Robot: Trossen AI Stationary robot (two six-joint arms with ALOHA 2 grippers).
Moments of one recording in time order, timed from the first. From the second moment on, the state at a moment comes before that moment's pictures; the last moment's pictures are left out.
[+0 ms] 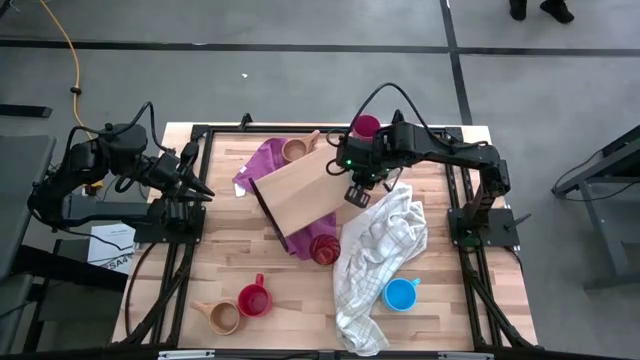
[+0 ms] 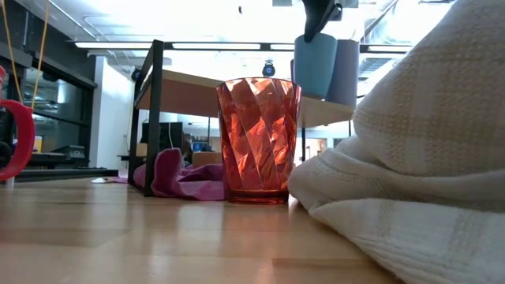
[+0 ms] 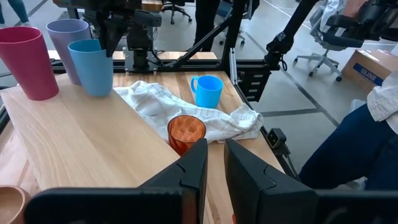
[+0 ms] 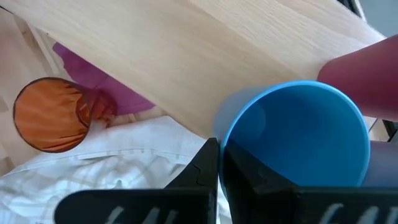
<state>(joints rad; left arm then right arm) 0.35 0.62 1.18 -0.98 0.48 0.08 -0.07 1.81 2.05 -1.50 0.13 0.33</state>
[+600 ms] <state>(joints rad) 0.35 0.62 1.18 -0.98 0.48 0.08 -0.09 1.81 2.05 -1.53 0.09 0.31</state>
